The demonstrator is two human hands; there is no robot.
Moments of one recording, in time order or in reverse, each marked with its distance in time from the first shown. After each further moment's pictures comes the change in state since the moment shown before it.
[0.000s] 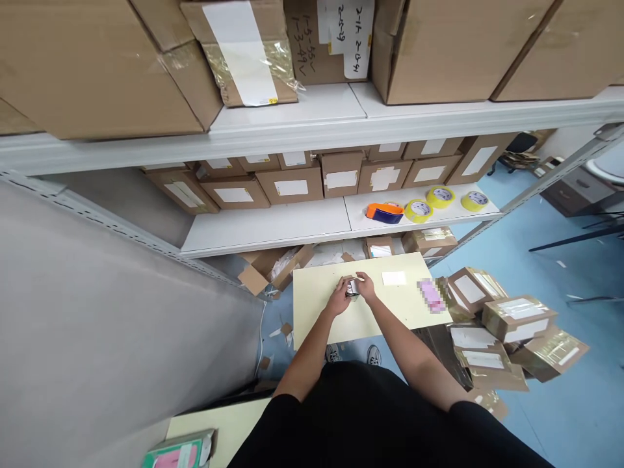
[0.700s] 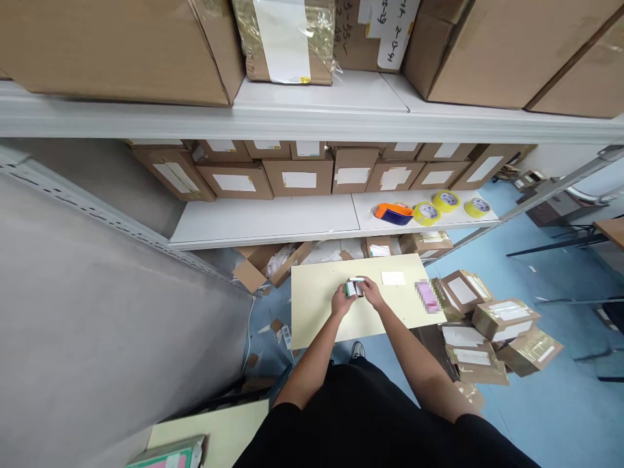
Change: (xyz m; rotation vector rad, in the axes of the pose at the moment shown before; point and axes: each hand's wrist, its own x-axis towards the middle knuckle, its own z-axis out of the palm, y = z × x) left_hand -0.002 -0.020 0.020 -0.147 0.171 -0.232; right_hand -0.025 -0.001 -0.016 0.118 -0.138 -0.116
